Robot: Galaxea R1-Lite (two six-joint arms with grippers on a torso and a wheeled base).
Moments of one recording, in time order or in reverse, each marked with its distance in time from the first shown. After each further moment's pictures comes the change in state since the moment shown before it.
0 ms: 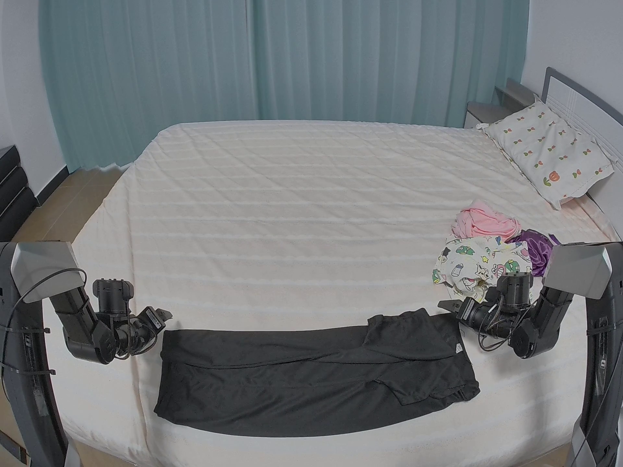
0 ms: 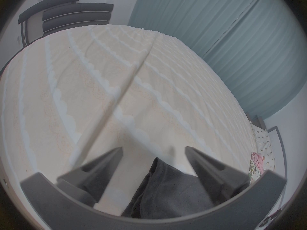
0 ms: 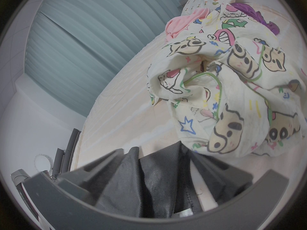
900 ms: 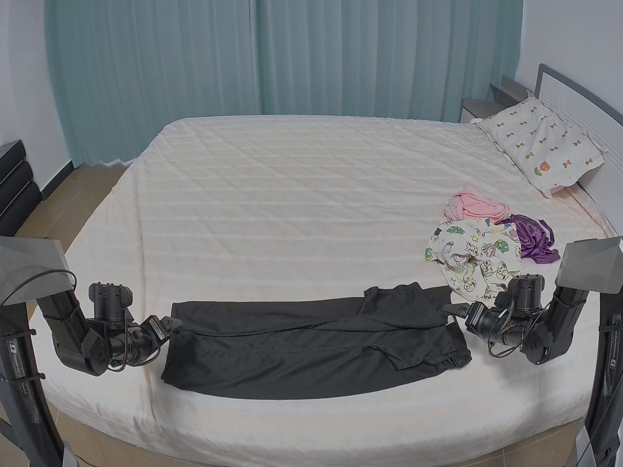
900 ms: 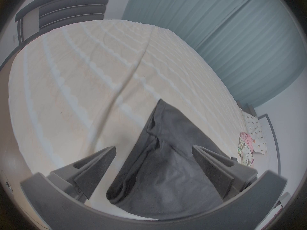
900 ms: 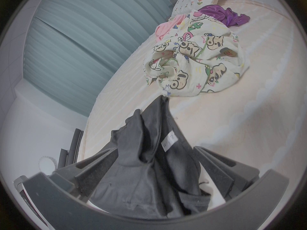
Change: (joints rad) left arm -0.064 -0.142 0.167 0.006 -0.073 -0.002; right arm 0.005 -0.107 0.161 -0.021 0.010 0.046
